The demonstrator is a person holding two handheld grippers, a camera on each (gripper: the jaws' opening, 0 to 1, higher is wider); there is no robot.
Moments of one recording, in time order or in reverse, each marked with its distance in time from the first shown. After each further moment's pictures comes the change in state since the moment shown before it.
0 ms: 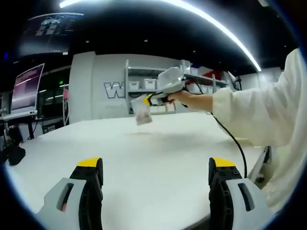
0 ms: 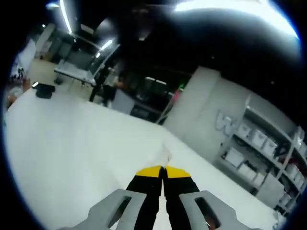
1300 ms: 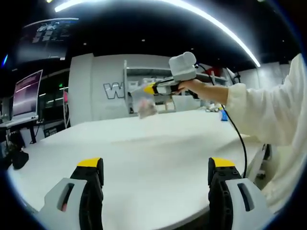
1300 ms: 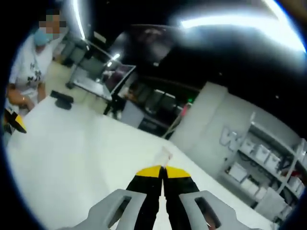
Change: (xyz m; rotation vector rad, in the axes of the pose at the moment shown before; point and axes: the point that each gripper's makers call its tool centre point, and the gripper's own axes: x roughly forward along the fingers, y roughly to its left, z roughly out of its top) left arm 0.001 -0.006 0.004 0.028 0.014 0.005; right arm -0.058 0.014 0.041 -0.051 -0.111 0.072
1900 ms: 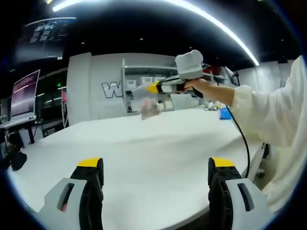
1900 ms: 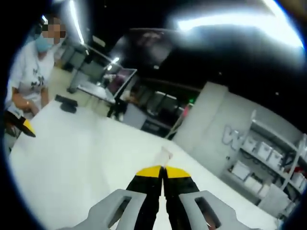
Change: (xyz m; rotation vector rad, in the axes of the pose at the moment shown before) left arm 0.001 -0.008 -0.005 0.005 0.014 -0.017; right arm -0.029 0.013 -0.006 0.023 -0.013 0.020
